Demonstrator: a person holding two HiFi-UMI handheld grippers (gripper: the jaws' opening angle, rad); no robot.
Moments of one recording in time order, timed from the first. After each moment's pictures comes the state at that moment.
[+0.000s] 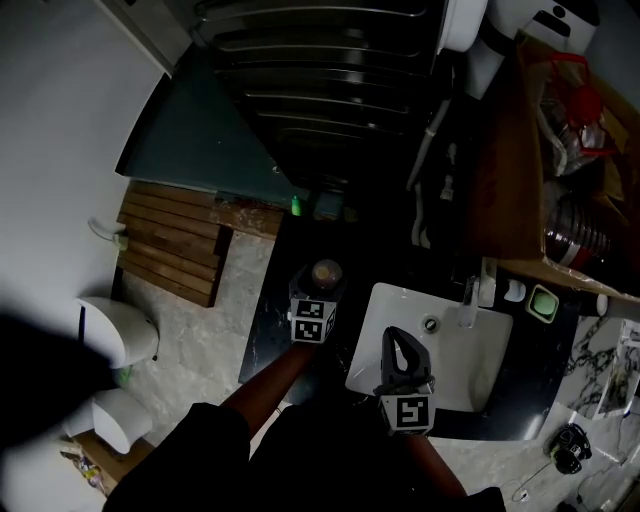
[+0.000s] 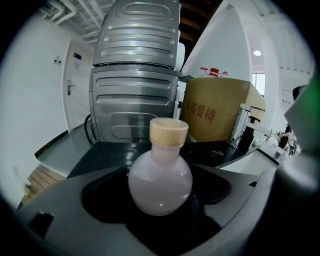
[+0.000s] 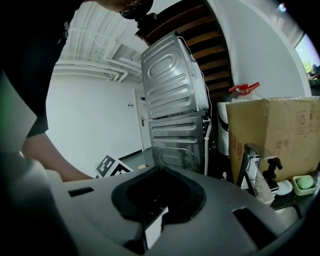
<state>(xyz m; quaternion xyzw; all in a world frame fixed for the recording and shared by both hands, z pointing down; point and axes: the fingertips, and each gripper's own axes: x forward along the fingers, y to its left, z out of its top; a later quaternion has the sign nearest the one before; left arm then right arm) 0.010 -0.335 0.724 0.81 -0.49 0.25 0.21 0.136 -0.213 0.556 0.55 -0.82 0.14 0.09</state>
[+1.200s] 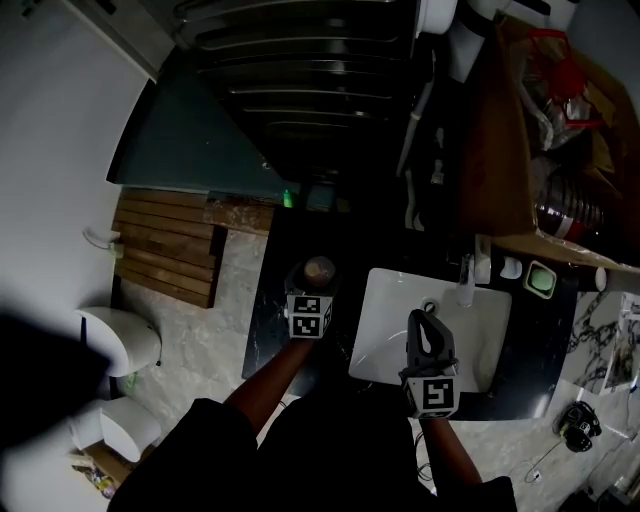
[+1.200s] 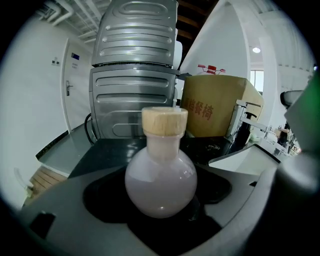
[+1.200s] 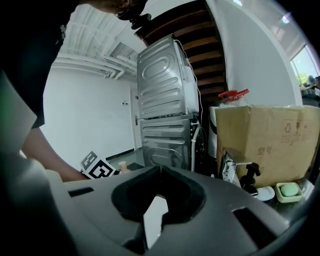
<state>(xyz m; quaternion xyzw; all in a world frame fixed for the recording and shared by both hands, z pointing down) 0.006 -0.318 0.728 0.81 -0.49 0.26 0.21 0.187 -0.207 0.558 0.58 -0.80 0.12 0.11</state>
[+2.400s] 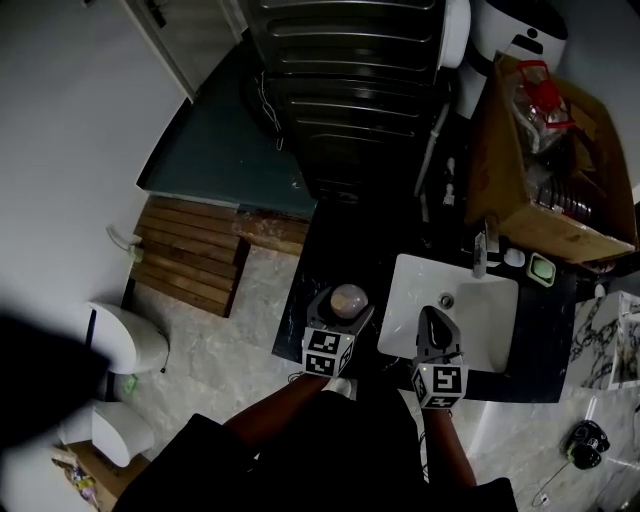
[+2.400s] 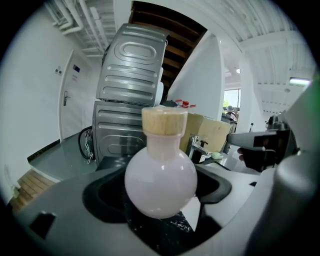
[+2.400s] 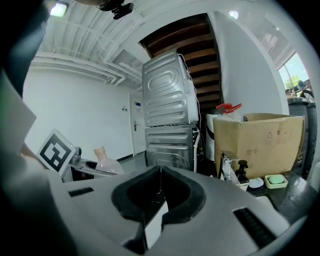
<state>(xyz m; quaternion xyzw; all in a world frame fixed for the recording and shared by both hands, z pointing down) -0.010 -0.168 0.588 0.86 -0.45 0.16 0.17 0.135 -0.120 0.526 0.61 -0.78 0.12 0.09</state>
